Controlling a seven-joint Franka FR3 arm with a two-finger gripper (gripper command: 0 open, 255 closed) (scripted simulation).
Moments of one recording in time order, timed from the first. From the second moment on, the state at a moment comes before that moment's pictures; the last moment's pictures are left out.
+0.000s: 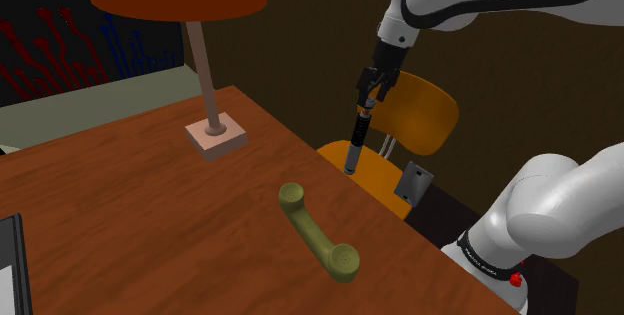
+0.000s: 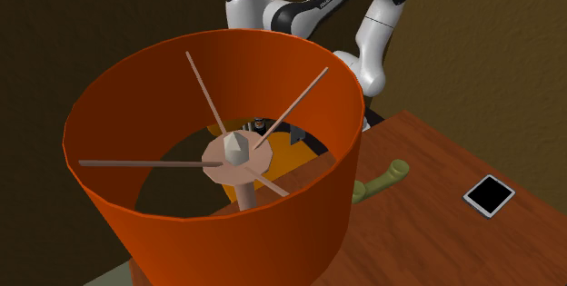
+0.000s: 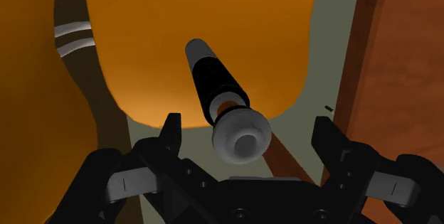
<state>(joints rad) 0.04 -0.43 -0.10 -2.34 0.15 1.91 -0.04</state>
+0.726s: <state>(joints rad) 0.05 -0.41 -0.10 -2.37 0.15 1.96 -0.05</state>
